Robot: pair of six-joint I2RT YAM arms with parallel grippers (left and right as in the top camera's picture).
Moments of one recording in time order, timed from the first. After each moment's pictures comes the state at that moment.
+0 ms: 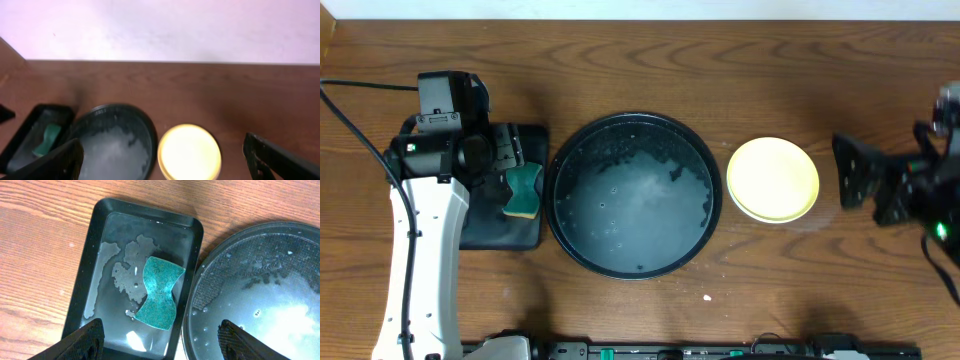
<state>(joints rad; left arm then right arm) 0.09 1.38 1.34 -1.03 -0.03 -0.12 0.03 1.02 1.77 -1.23 -0.21 0.07</state>
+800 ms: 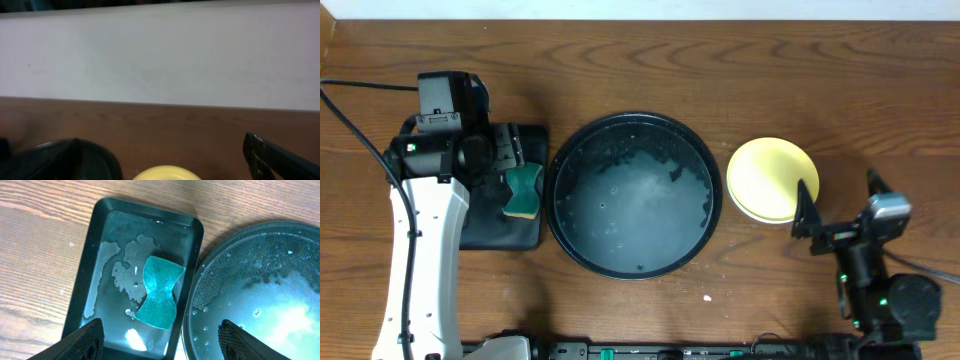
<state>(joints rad) 0.09 1.38 1.34 -1.03 -0.04 -0.12 0.03 0.25 0.34 -0.08 -0.14 0.05</state>
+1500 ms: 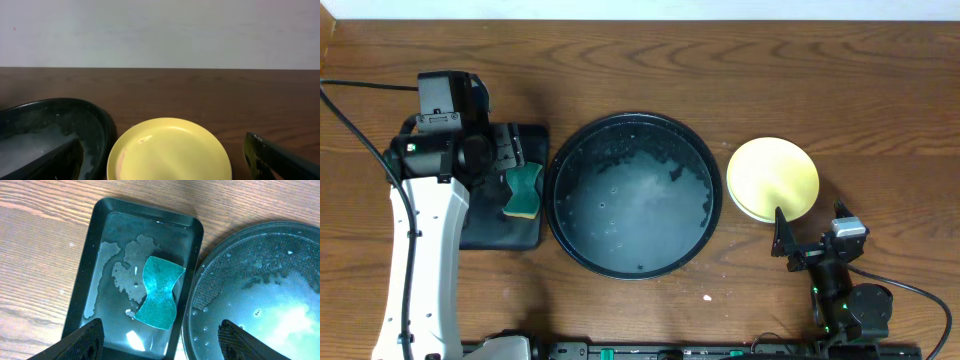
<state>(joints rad) 0.09 1.38 1.34 -1.03 -0.03 -0.12 0.03 0.01 0.01 -0.06 -0.14 0.05</state>
